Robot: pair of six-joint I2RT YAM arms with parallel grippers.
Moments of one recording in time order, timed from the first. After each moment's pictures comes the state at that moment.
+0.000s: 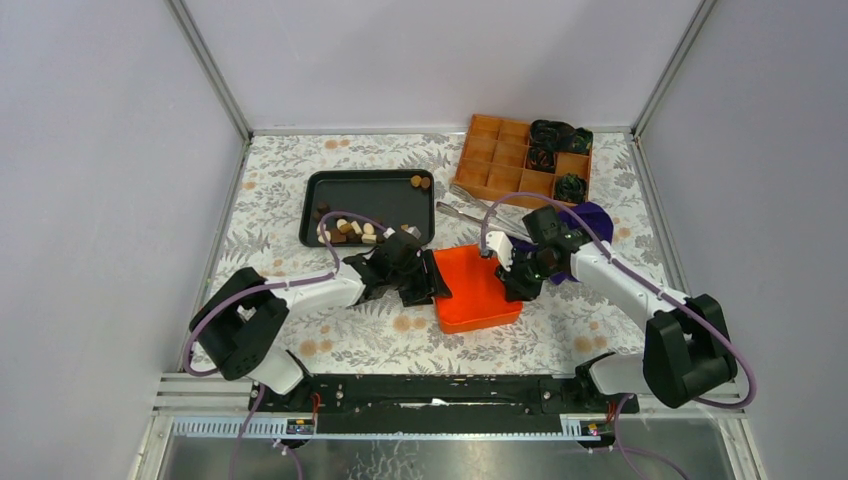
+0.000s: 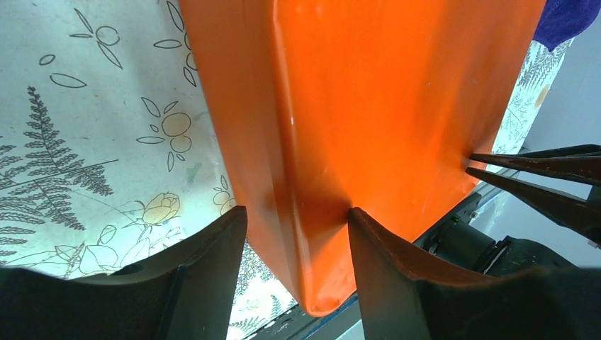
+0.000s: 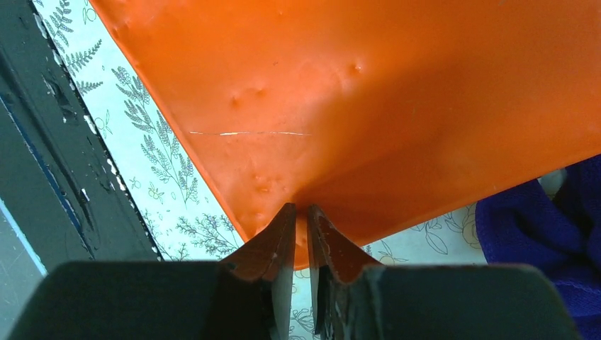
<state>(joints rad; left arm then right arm) -0.77 1.53 0.75 -0.08 0.22 -1.02 0.41 1.37 0.83 -0.77 -0.51 -0.71</state>
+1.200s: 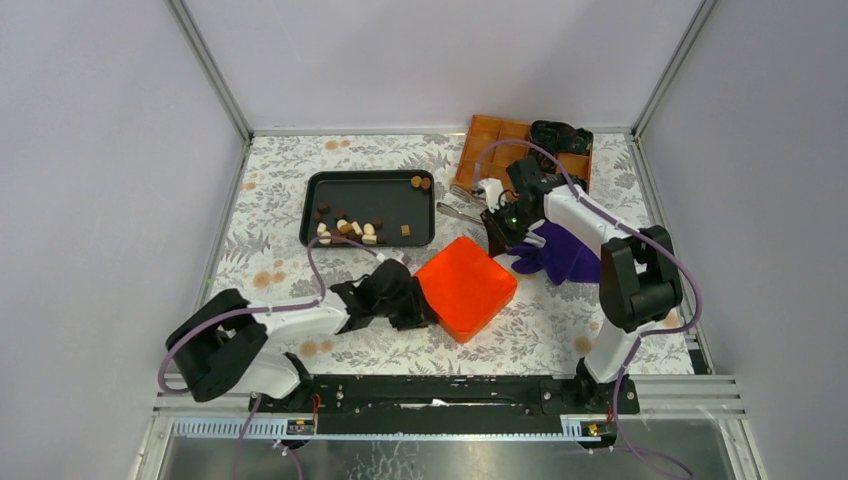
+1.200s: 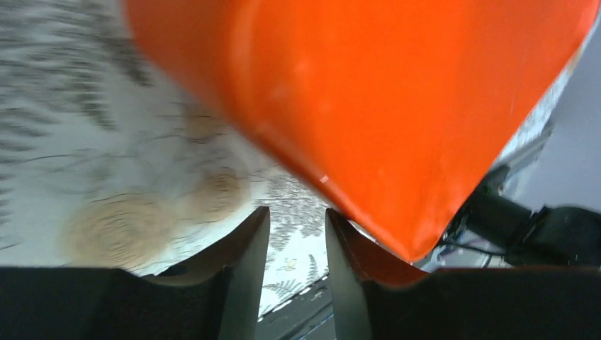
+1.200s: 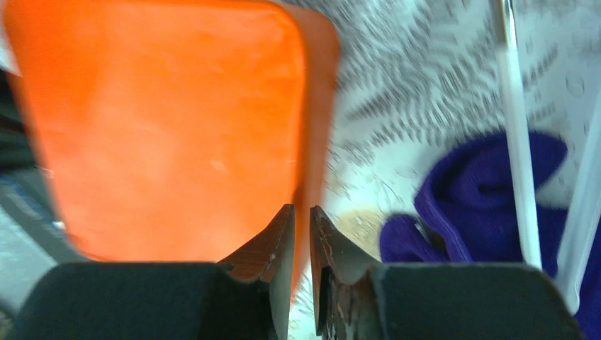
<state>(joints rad) -0.83 1.34 0.52 -0.02 0.14 -1.09 0.36 1.76 1.25 -0.78 -0.42 -0.32</state>
